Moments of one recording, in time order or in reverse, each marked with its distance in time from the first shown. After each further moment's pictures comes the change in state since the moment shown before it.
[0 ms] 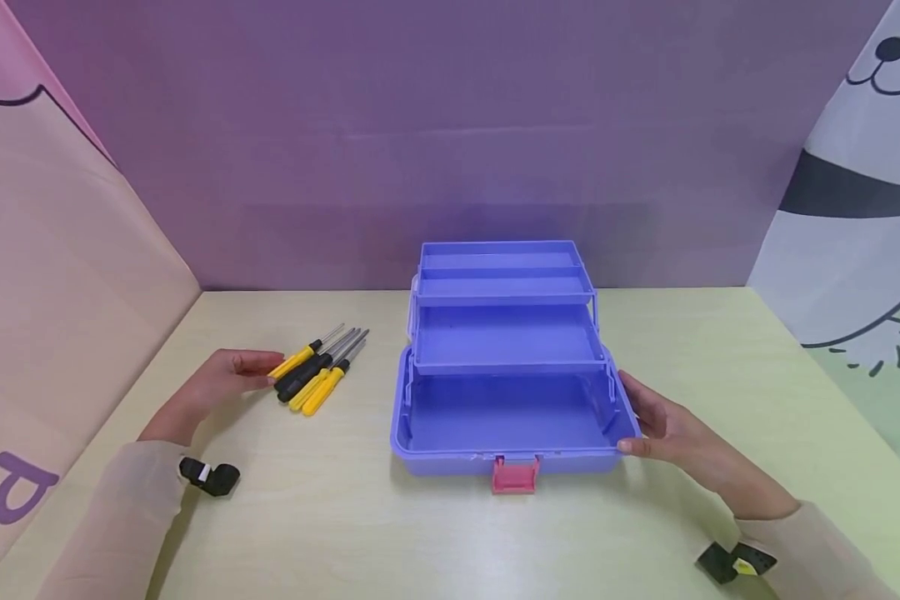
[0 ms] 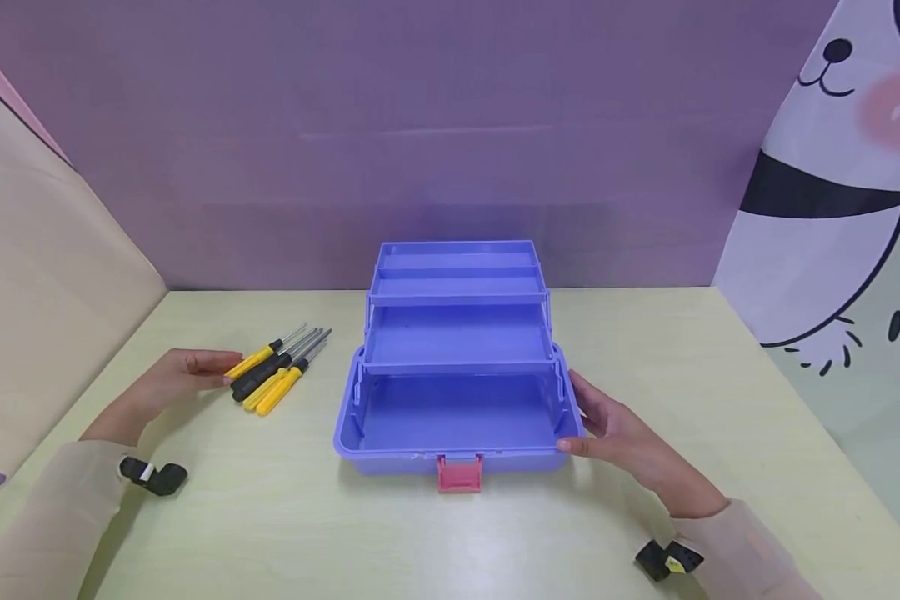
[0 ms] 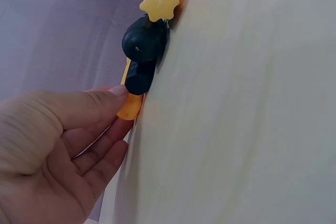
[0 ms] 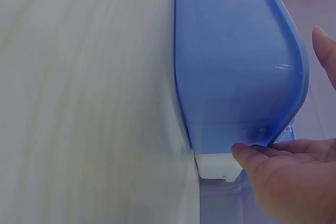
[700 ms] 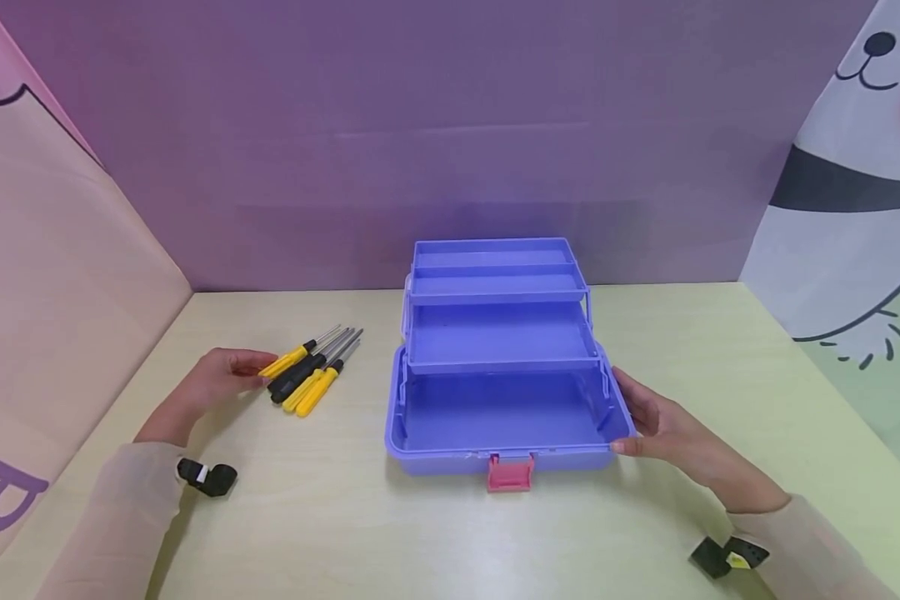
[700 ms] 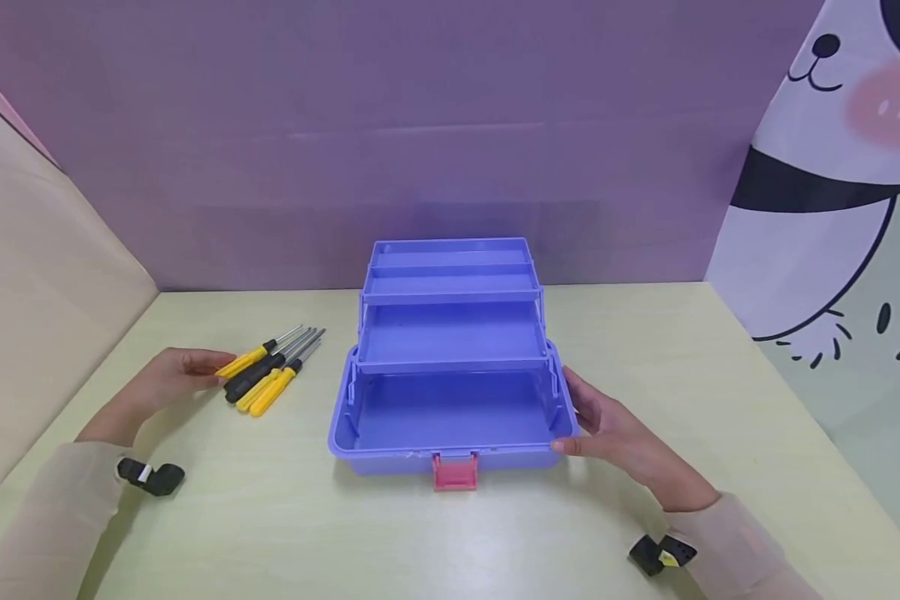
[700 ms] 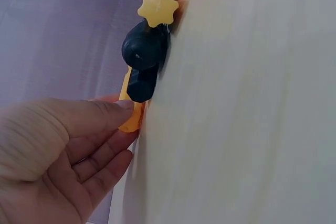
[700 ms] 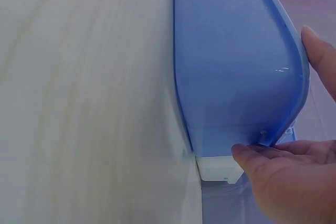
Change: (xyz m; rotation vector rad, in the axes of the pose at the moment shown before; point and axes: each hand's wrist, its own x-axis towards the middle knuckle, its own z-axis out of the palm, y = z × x) left_hand 0.003 0.008 0.002 0.111 0.035 -0.050; right_hand 0.000 0.004 -0.001 -0.014 -0.002 -0.046
